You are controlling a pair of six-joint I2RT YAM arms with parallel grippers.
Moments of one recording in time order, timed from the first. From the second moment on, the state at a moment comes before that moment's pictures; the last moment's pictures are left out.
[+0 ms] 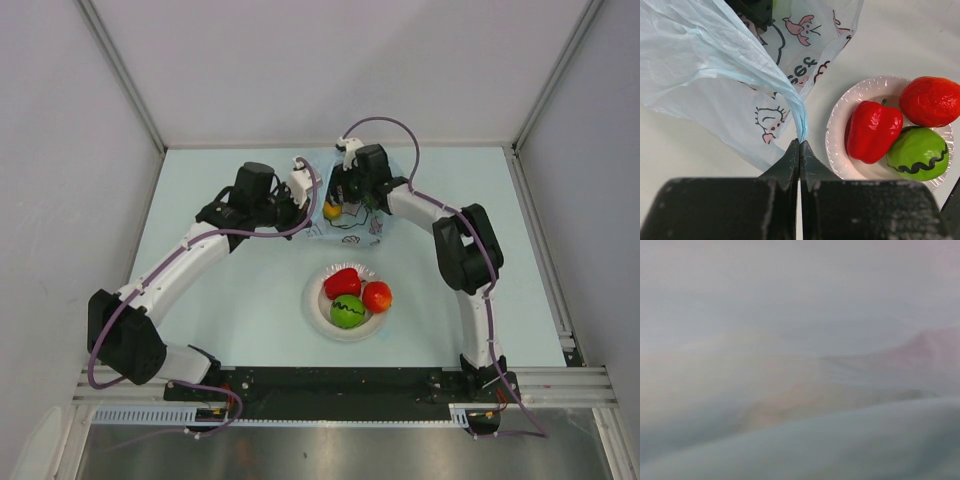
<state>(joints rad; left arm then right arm) -0.50 1.39 1.21 -0.45 0.41 0.27 0.49 2.13 1.62 -0.05 -0.22 0.11</state>
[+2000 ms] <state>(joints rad) -0.52 1.49 1.26 -0.39 0.37 -0.06 0.58 1.06 1.09 -0.50 -0.28 0.06</state>
